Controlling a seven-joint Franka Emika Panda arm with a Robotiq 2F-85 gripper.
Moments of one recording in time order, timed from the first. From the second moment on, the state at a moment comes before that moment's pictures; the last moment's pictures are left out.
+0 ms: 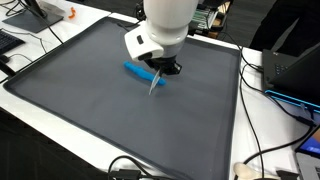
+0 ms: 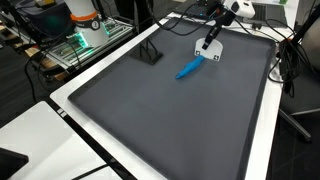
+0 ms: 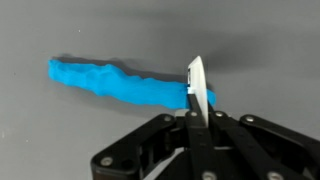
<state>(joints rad) 0.28 0.69 0.03 -1.49 -0.14 1.89 0.33</state>
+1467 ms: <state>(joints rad) 0.27 0.73 0.04 -1.45 -0.13 1.77 0.25</state>
